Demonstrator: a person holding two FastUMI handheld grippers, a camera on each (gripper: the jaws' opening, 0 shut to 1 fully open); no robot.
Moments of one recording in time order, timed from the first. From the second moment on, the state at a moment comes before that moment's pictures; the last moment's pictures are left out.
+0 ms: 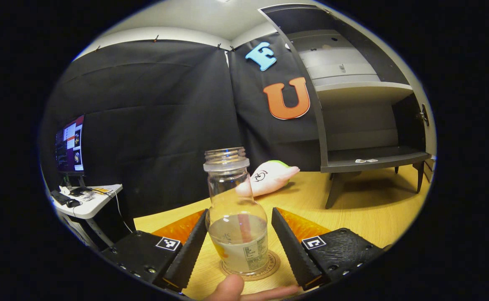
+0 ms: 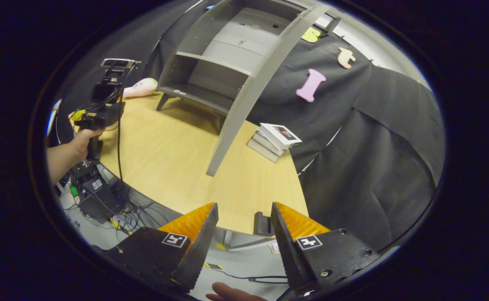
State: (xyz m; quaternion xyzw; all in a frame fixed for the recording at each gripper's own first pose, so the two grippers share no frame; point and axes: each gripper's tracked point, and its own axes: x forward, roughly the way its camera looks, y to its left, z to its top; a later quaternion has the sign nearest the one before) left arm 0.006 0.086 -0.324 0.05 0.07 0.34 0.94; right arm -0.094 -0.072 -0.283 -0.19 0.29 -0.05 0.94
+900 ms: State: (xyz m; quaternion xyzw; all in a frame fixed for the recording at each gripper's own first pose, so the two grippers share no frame) left arm 0.011 0.086 -0.244 0.06 0.02 0.34 0.94; right arm -0.093 -0.079 -0.285 -0.15 0.29 -0.05 0.94
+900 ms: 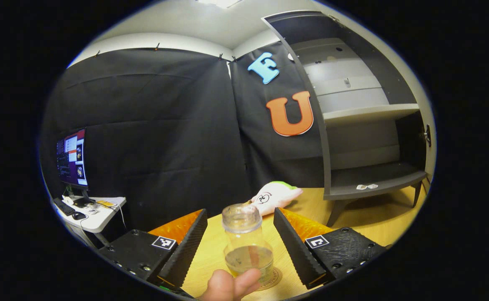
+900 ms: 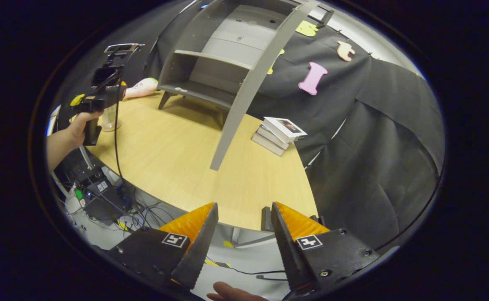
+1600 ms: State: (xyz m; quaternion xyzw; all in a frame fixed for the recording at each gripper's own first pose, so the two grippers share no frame) left arm -0.006 0.029 -0.015 0.10 -0.04 0.21 0.97; right arm -0.021 -0.186 -0.155 -0.04 0.16 -0.22 0.96
